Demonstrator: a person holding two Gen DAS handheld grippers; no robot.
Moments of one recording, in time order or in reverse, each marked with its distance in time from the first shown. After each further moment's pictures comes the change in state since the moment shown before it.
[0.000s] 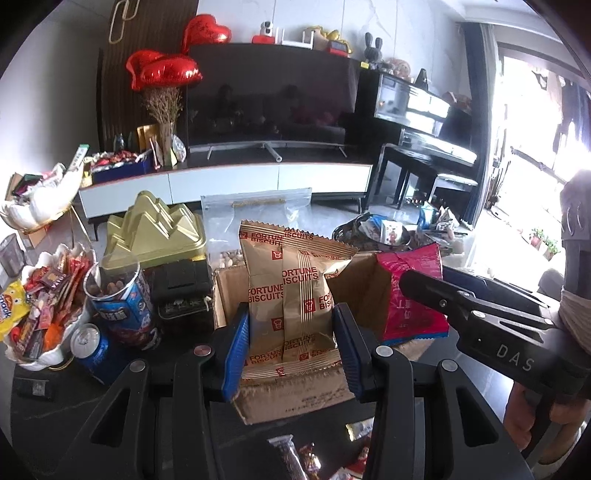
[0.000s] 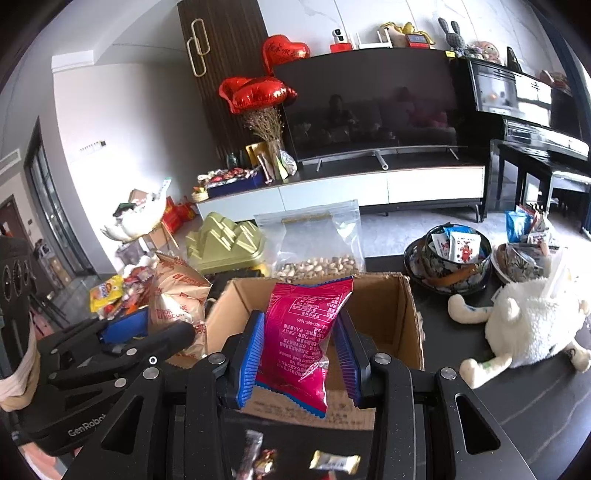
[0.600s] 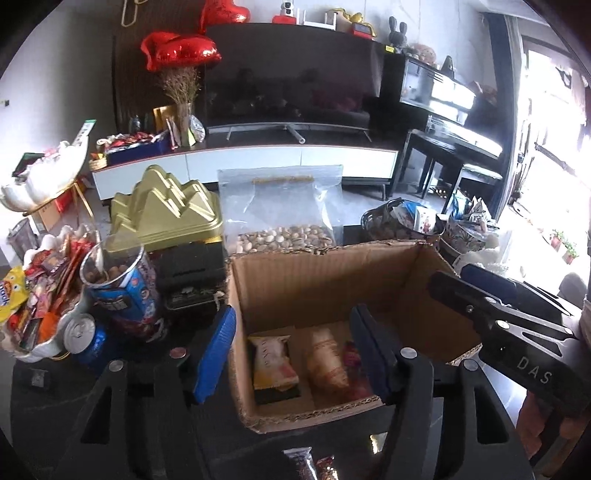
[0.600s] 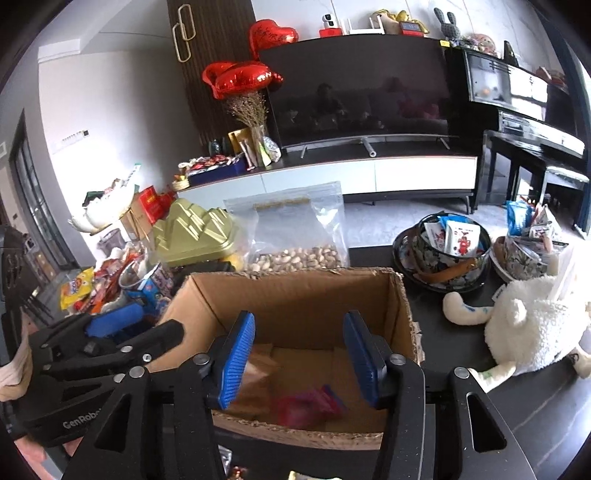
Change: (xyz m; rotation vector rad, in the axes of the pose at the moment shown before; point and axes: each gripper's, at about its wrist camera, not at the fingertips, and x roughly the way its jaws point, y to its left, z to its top) left arm 0.037 0.011 -0.006 -0.035 0.056 0.092; right arm 0.038 -0.016 -0.005 -0.006 0.036 -0.065
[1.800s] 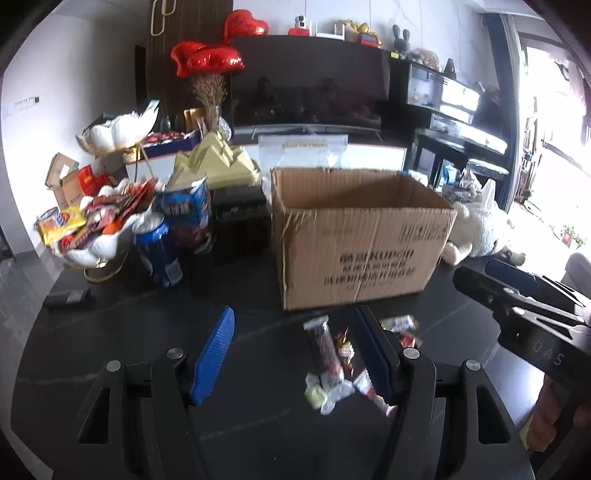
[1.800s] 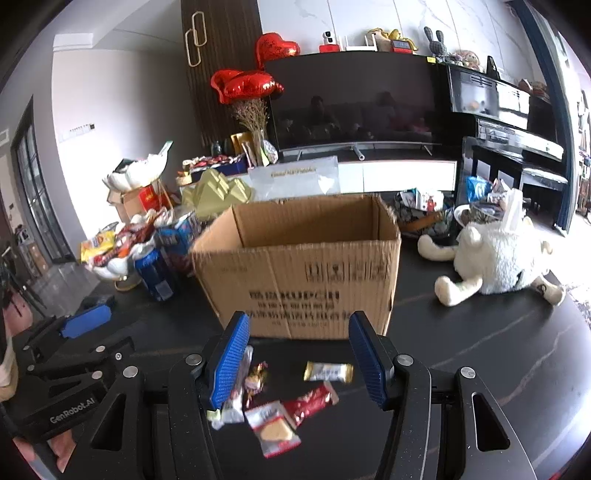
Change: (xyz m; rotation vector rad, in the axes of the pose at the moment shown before) left arm -0.102 0.007 -0.144 -0.007 -0.032 0.081; right arm -0.097 0.040 -0.127 -0.027 -0.026 -0.035
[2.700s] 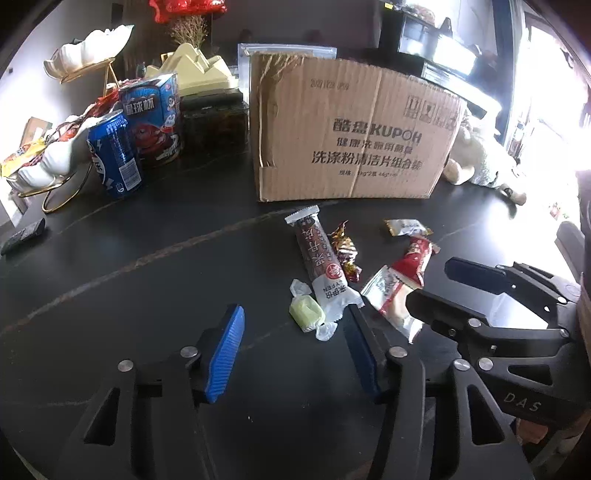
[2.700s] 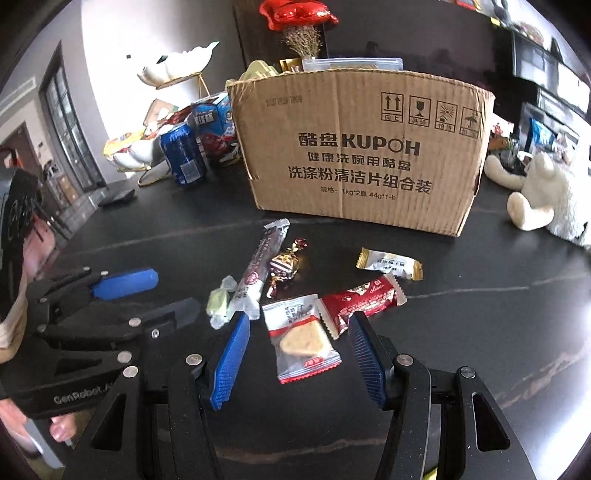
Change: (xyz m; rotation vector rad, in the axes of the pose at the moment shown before) left arm 0.068 -0.004 -0.079 0.009 0.203 -0.095; right arm 0.061 0.018 -0.089 -0.145 0.230 0.133
